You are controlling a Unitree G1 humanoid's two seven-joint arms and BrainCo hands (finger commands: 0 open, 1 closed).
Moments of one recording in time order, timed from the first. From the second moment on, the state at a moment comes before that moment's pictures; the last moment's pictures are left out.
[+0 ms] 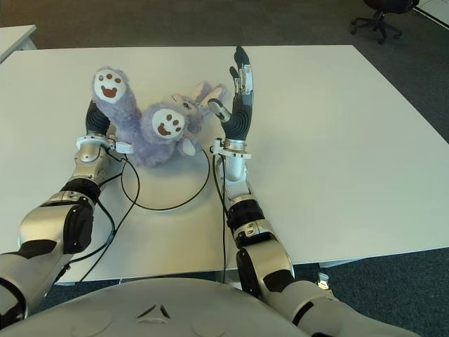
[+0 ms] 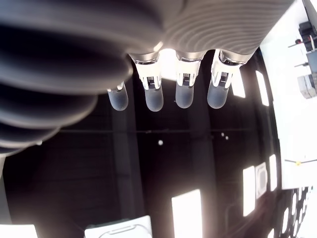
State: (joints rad) left arm -0.62 0.23 0.26 1.22 -0.02 -0.53 0.04; right arm -0.47 0.10 0.09 0.65 -0.16 -0.96 -0.41
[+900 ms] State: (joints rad) left arm -0.62 0.23 0.26 1.22 -0.03 -0.53 0.04; right arm -0.53 0.09 0.05 0.77 -0.16 -0.98 -0.48
